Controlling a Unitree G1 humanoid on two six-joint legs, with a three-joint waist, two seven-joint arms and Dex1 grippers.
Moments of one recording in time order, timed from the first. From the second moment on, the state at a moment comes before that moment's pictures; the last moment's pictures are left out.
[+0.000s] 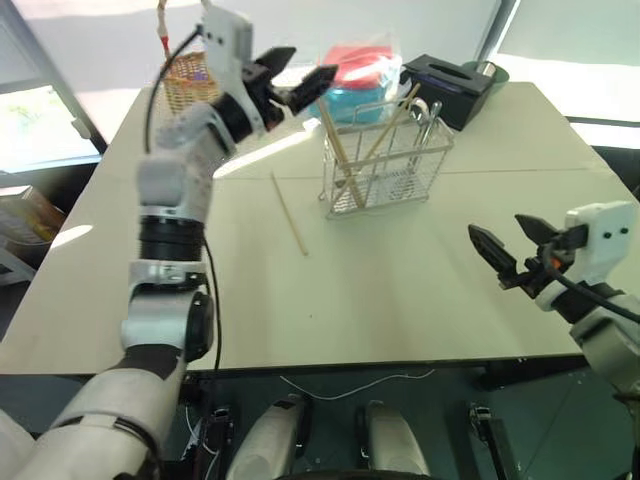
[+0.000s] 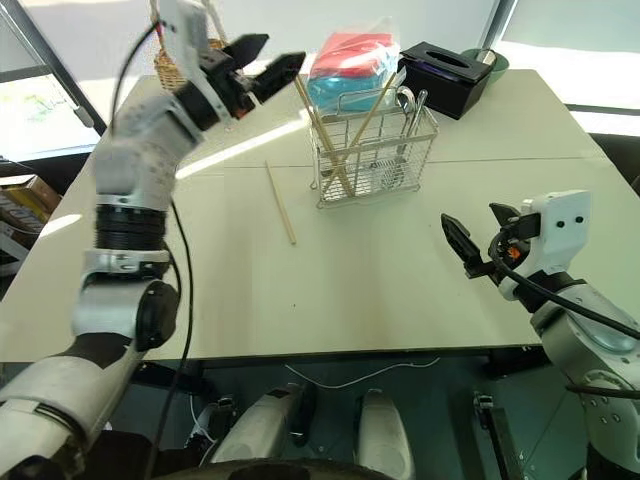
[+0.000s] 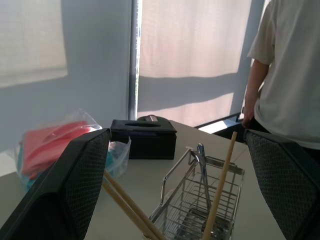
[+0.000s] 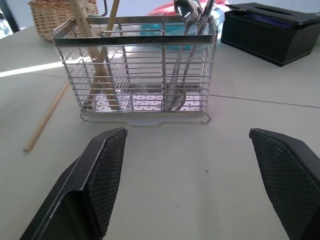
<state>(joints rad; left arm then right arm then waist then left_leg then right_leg) -1.10 0.33 0.17 0.27 -0.47 0.63 -0.62 0.04 -0.65 -0.51 -0.73 0.85 0.84 0.14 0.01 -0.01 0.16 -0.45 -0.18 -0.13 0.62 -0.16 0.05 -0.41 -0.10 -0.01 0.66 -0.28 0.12</state>
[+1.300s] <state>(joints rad) -1.39 0.05 0.41 1.25 -0.22 0.72 0.35 0.07 -0.56 -0.44 -0.75 0.81 0.82 0.10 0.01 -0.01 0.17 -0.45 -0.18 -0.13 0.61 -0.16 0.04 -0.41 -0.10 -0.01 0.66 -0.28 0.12</state>
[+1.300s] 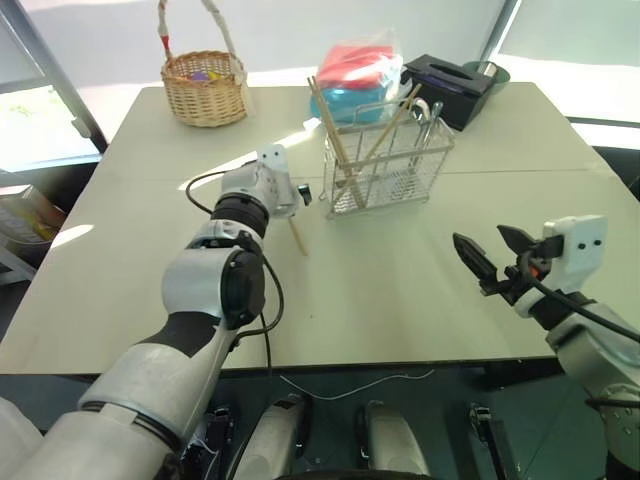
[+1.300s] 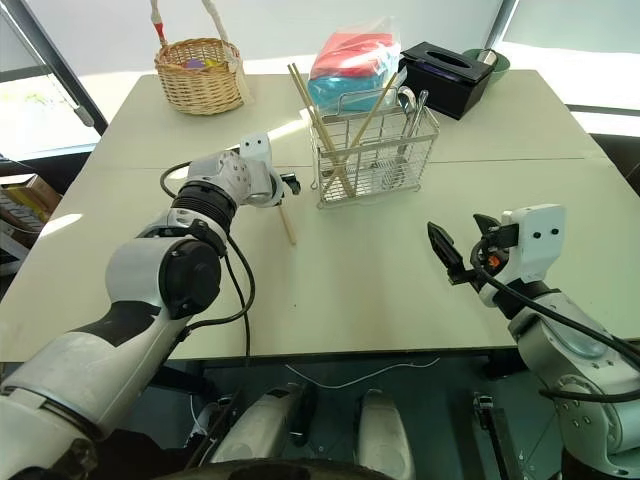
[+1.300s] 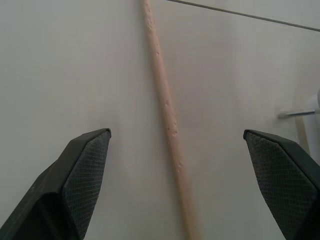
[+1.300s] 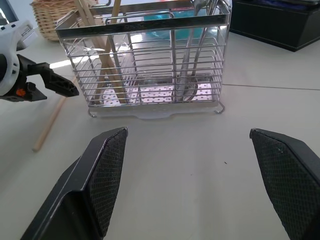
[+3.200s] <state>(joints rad) -1.42 0.12 0.24 0.81 -0.30 -0.04 -0.53 0.15 -0.67 -0.44 -0.82 0.80 0.76 0.29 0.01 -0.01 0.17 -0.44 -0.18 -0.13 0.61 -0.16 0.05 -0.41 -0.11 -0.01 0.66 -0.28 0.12</state>
